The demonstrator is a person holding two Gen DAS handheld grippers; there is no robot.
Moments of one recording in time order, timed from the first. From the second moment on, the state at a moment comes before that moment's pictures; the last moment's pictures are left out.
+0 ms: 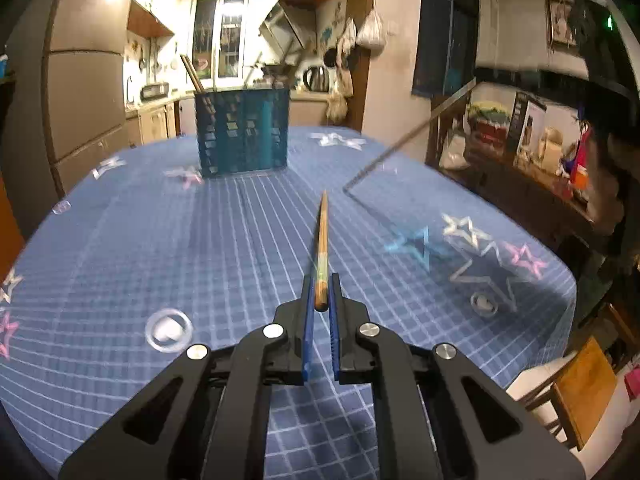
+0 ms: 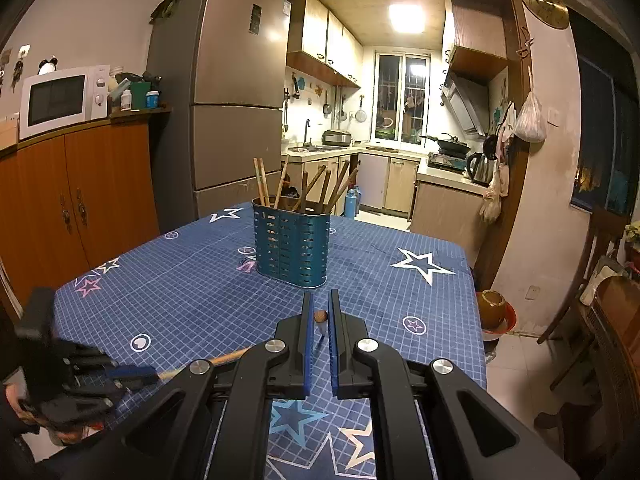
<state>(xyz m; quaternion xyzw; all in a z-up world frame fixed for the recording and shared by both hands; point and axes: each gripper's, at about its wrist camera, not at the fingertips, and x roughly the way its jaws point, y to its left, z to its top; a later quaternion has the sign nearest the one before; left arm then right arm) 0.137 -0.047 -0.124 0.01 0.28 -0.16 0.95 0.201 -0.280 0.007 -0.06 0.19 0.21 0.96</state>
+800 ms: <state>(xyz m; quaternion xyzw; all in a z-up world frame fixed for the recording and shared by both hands) 0.221 -0.012 0.039 0.02 0.20 -0.13 0.97 0.241 -0.269 0.064 -0.06 0.17 0.22 0.96</state>
